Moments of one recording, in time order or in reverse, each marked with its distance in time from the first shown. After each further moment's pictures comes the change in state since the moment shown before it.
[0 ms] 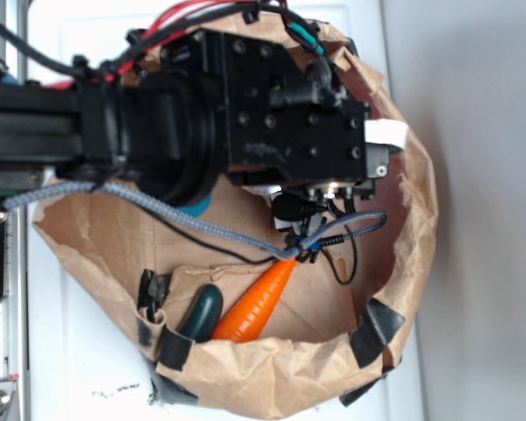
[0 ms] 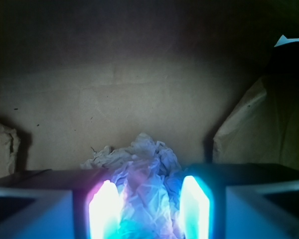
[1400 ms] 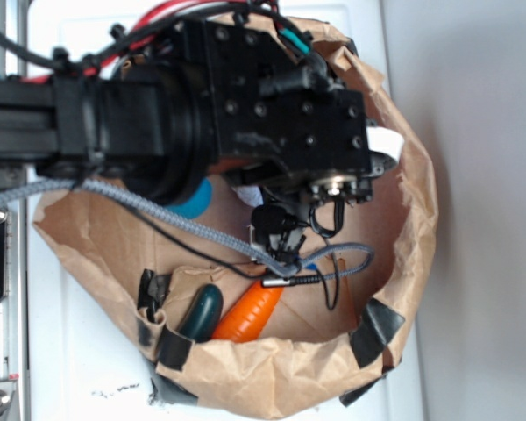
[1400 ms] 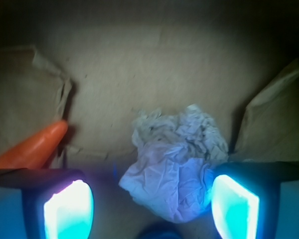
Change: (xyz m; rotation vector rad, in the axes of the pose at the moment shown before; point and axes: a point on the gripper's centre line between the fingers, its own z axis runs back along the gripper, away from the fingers) arm -0.014 -0.003 0.010 -0.072 0.079 -0.096
